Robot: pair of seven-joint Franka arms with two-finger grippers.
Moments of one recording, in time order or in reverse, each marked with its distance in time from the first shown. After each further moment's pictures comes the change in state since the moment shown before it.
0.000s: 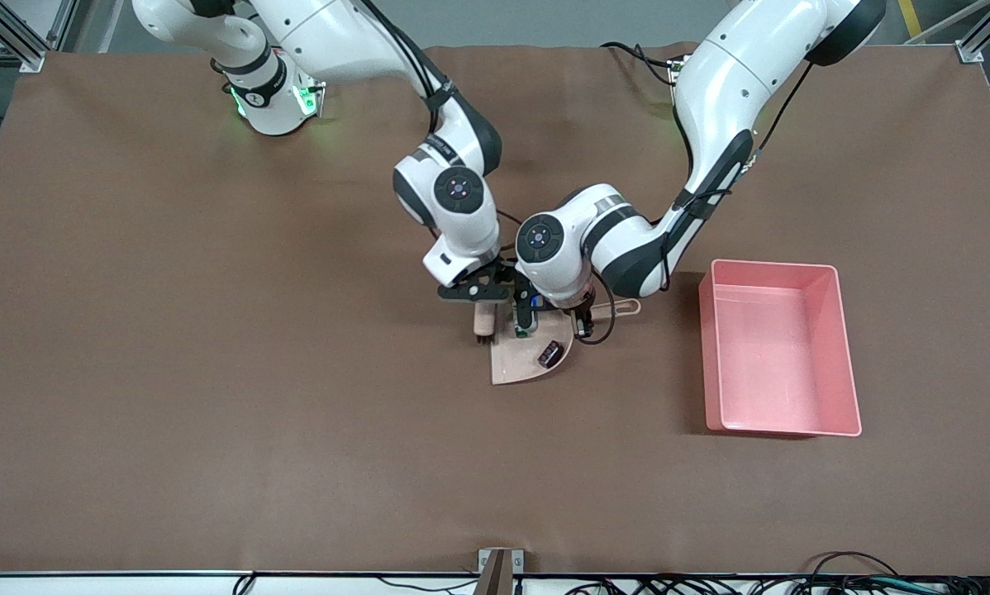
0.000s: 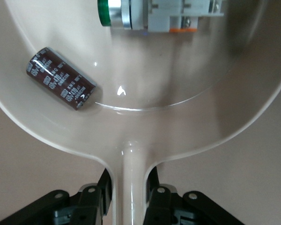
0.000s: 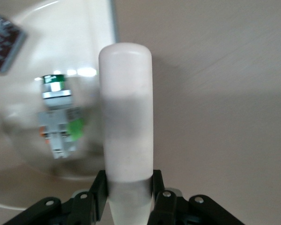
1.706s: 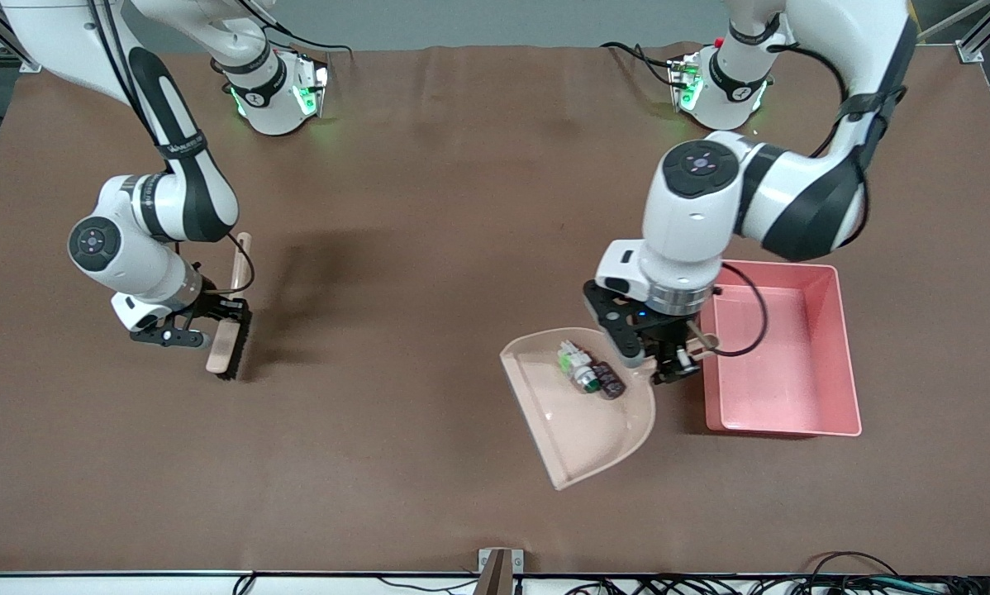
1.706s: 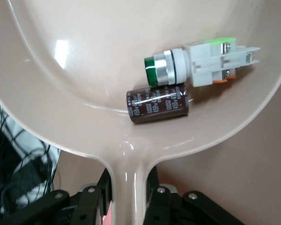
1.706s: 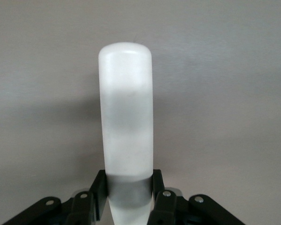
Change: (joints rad) left arm 0.231 -0.299 -0.012 0.070 -0.077 0.107 0.011; right arm -0.725 -0.341 -0.025 -0.549 -0.066 0.176 -0.643
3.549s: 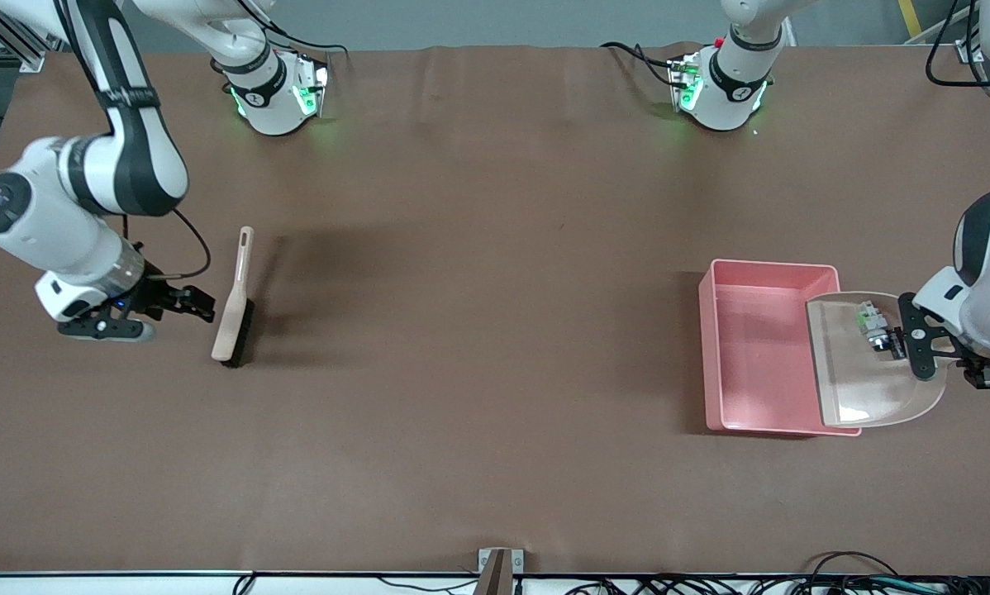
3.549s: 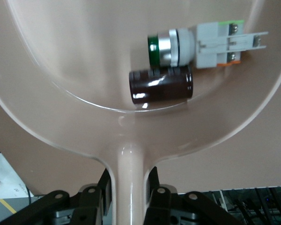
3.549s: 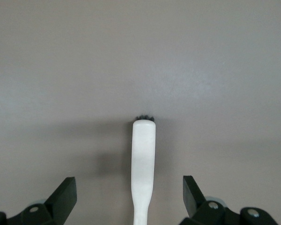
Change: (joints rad) left arm 0.577 0.025 0.010 -0.123 0.272 -0.167 0.883; right arm -0.025 -0.198 0.015 0.126 0.000 -0.208 -0.054
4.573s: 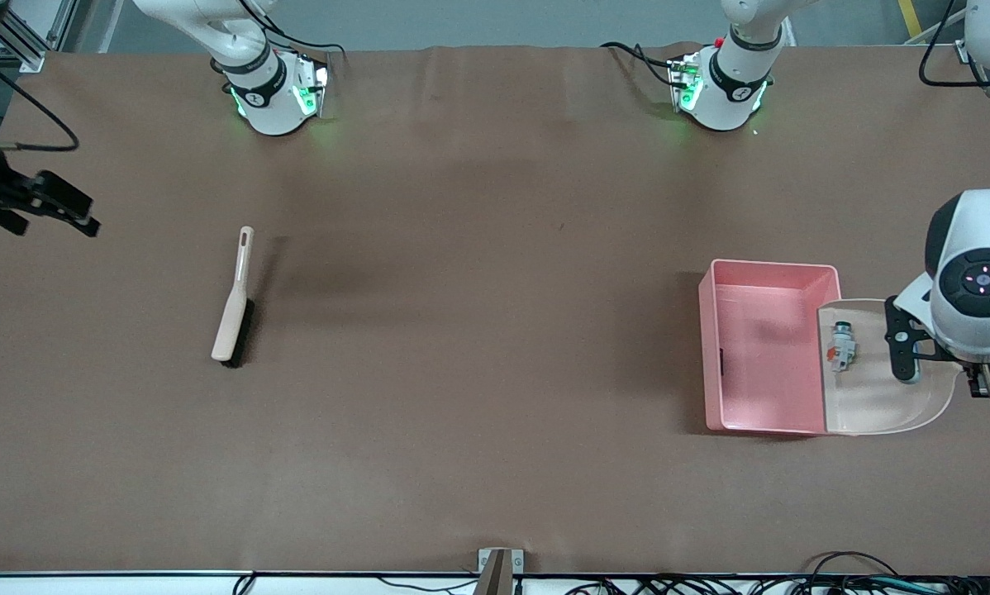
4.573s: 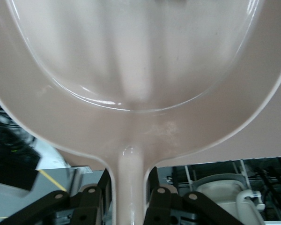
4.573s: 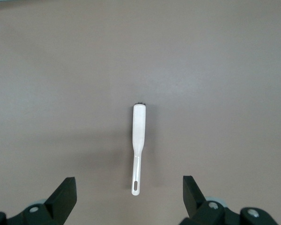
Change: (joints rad) left arm -0.026 -0.025 -0.089 0.007 0.176 -0.021 -0.061; right arm -0.019 -0.154 -0.007 0.478 -0.022 -0.641 0.001
